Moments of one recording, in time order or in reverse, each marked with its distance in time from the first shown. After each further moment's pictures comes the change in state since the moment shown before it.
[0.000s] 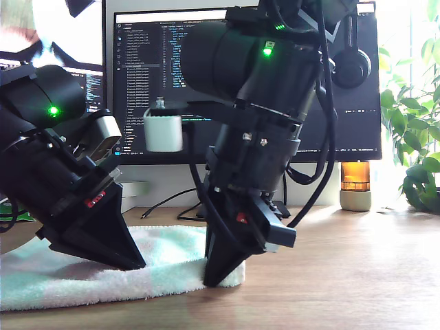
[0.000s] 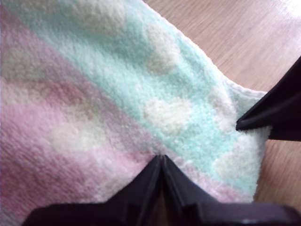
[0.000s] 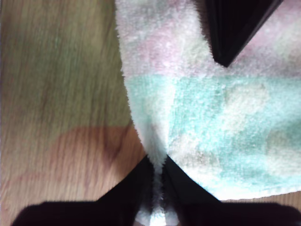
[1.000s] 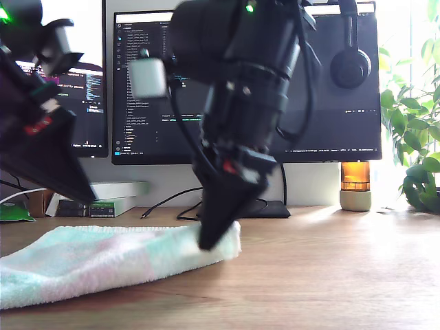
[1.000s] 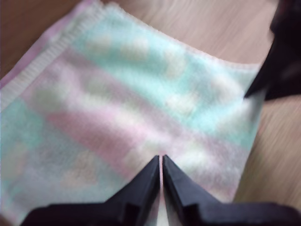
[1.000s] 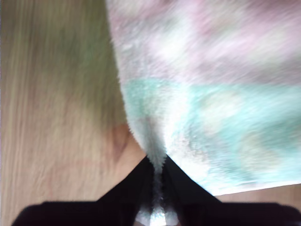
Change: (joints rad) left arm -0.024 -0.425 0.000 -0.354 -0.249 0.200; right arm 0.000 0.013 0.190 -0.246 -0.043 0.067
